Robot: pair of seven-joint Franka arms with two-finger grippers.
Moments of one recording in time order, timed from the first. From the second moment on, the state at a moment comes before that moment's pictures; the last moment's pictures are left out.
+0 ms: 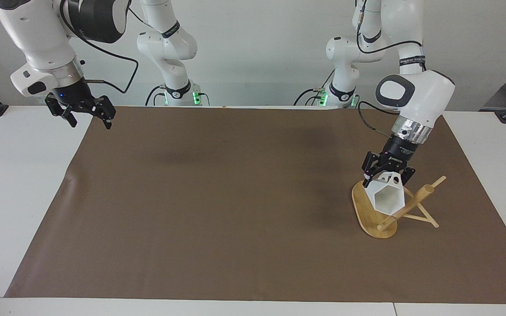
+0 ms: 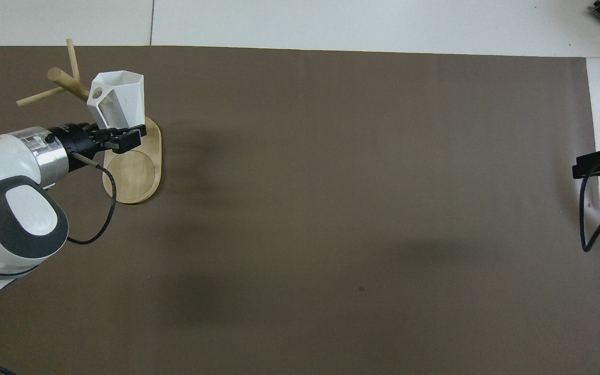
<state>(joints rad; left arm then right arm) -0.07 0.04 -0.08 -2.13 -0.71 2.68 -2.56 -0.11 -0.01 0.00 -1.65 -0.07 1.65 -0.06</state>
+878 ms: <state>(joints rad) -0.07 0.05 -0.09 -2.13 -0.71 2.72 -2.71 -0.11 -0.01 0.00 -1.65 0.01 1.65 -0.03</state>
